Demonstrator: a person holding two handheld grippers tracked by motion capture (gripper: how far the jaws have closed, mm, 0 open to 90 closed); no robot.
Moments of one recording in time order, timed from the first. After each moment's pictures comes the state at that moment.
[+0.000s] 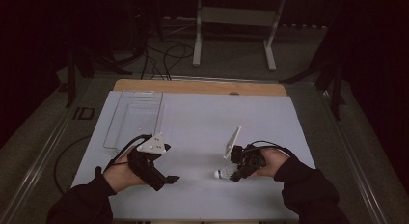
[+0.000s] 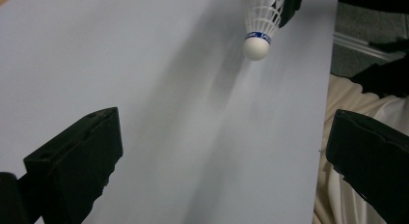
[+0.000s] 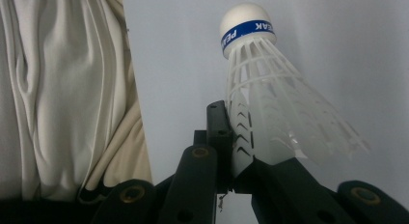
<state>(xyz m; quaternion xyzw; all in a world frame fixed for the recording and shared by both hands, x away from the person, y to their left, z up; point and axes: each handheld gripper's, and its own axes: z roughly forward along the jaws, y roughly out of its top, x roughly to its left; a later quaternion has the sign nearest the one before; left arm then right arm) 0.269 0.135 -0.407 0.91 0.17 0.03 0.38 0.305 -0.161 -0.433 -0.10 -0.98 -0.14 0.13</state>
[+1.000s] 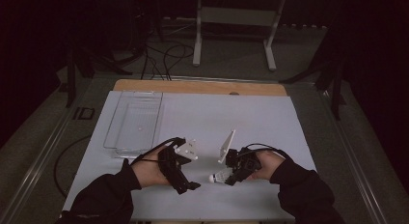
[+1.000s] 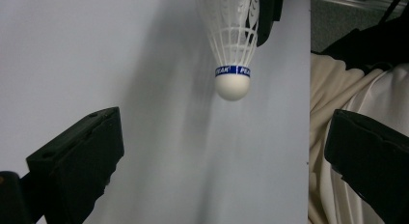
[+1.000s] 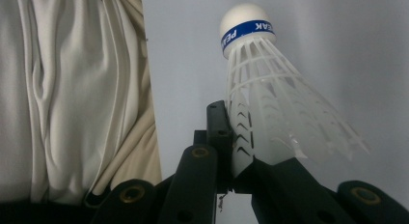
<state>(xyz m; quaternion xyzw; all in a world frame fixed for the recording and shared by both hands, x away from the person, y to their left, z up) 0.276 0.068 -0.416 0.94 0.08 -0.01 0.32 0.297 -0.147 -0.433 -0.08 -0.98 -0.15 0.14</state>
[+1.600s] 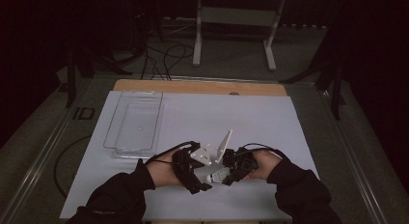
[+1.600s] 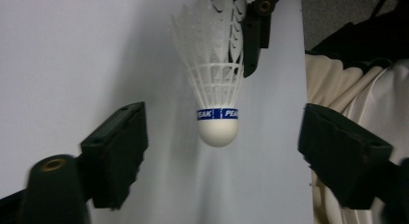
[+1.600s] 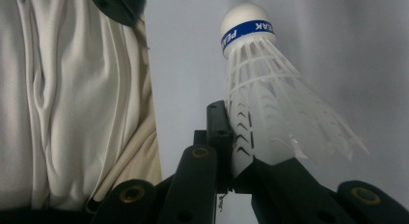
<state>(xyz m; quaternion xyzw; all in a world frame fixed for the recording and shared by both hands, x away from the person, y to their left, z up) 0.277 0.038 -0.427 0.95 0.04 -0.02 0.32 0.298 -0.140 -0.433 -0.08 -0.98 -0.15 0.14</state>
